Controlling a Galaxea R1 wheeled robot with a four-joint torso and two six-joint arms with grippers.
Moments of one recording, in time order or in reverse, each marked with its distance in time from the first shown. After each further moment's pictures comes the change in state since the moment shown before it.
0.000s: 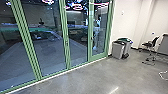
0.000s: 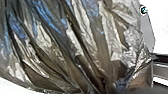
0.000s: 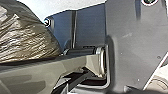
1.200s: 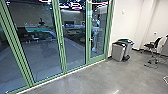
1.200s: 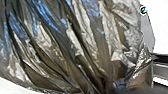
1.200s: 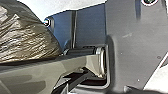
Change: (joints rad) left arm 0.000 0.003 -0.001 0.000 0.000 0.000; right arm 0.000 0.000 -0.001 0.000 0.000 0.000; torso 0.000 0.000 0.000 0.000
